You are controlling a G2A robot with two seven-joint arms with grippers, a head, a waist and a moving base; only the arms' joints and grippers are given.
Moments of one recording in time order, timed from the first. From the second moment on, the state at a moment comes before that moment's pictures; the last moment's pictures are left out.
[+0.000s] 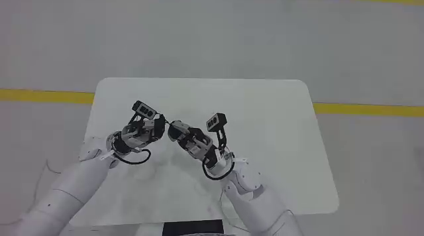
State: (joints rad) left arm 1.32 -1.08 -1.08 -1.31 -1.27 -0.34 -1.39; right arm -1.54 -1.35 0.96 -1.69 0.63 -0.21 0.50
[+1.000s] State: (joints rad) left arm 1.32 -1.08 -1.08 -1.31 -1.27 -0.34 -1.39; right arm -1.56 -1.35 0.98 -1.70 0.58 -0.23 0.47
